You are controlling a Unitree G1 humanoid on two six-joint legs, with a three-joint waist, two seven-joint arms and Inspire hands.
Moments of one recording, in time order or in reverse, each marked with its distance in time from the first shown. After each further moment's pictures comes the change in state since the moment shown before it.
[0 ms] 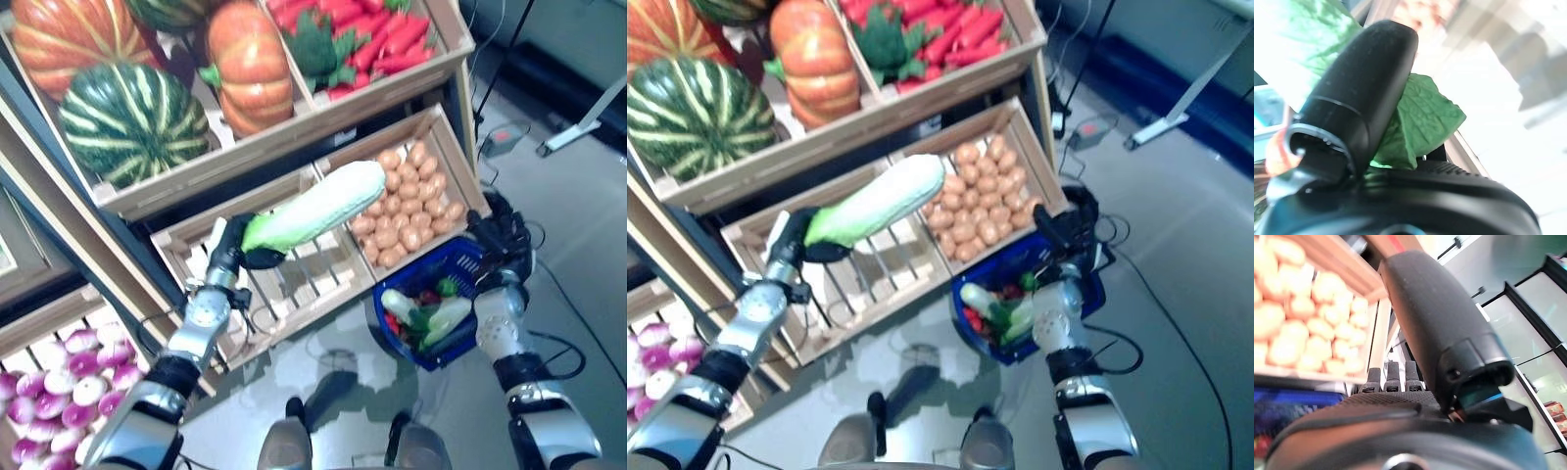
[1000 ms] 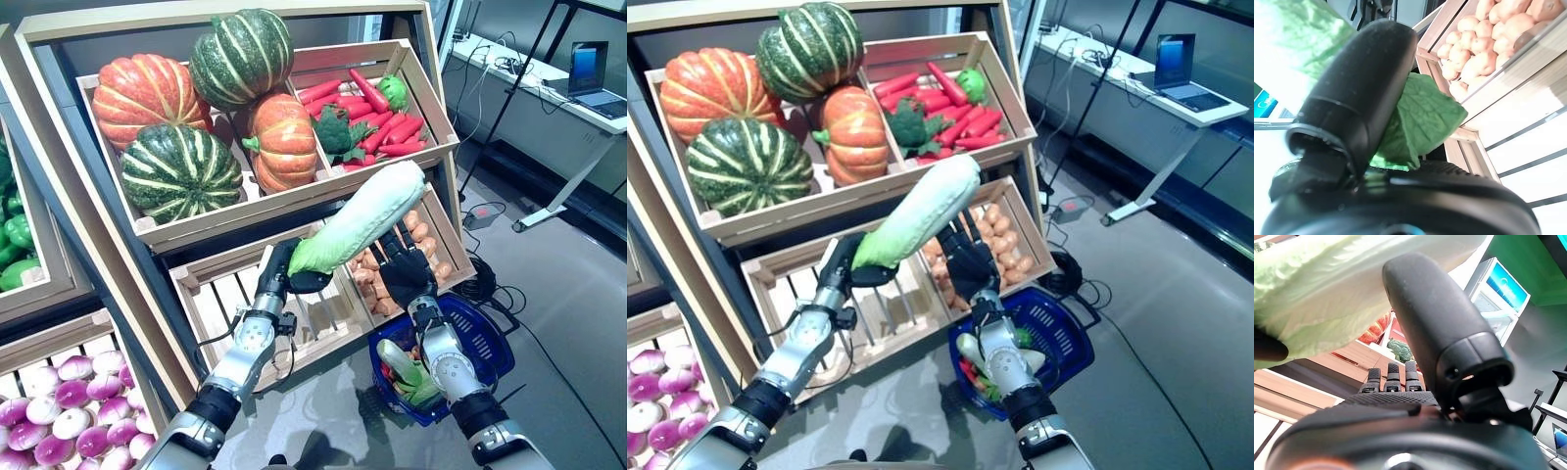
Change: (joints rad) left arm 0.049 -0.112 -0.055 -0.120 0.061 0.061 0.041; right arm 0.101 0.132 0.167 -0.122 0.317 0.150 0.580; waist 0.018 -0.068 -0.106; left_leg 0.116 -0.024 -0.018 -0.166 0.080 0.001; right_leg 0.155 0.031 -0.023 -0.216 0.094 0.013
